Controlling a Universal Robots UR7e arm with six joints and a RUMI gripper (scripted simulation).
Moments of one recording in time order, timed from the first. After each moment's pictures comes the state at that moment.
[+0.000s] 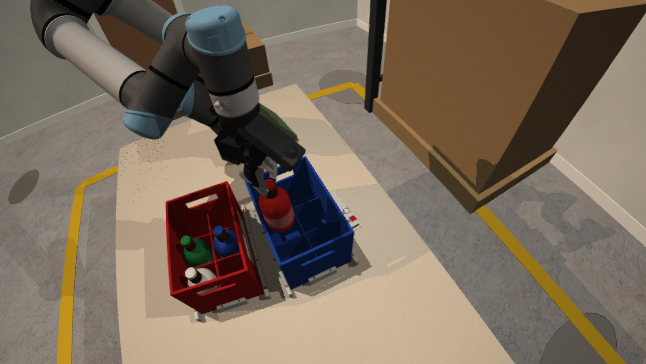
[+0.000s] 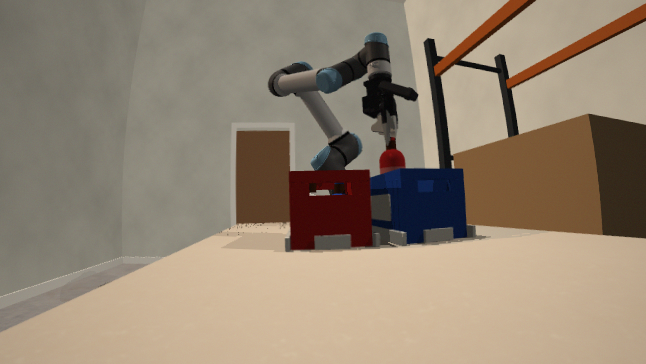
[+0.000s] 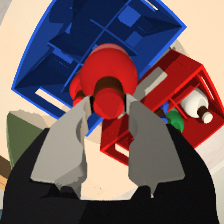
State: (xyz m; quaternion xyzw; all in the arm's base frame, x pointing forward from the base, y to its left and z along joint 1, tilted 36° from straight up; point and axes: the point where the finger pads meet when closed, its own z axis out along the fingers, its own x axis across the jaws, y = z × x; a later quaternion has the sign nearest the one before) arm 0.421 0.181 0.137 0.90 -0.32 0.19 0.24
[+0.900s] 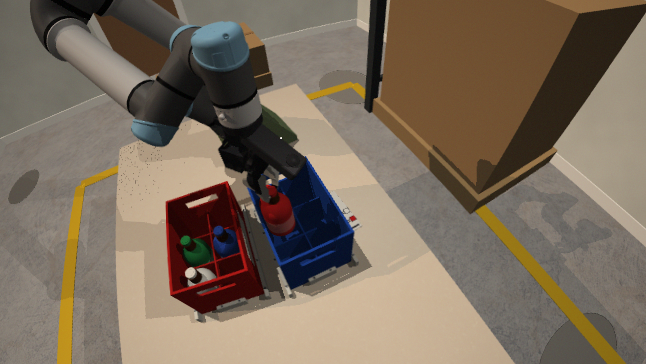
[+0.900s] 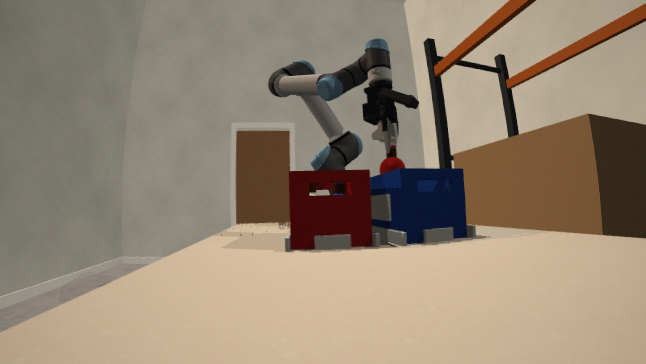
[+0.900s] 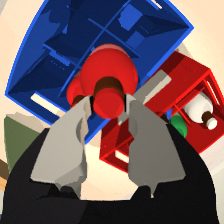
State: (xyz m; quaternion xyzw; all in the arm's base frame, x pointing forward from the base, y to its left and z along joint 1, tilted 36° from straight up) arm 0.426 0.168 0.119 0.90 -0.32 0.19 0.24
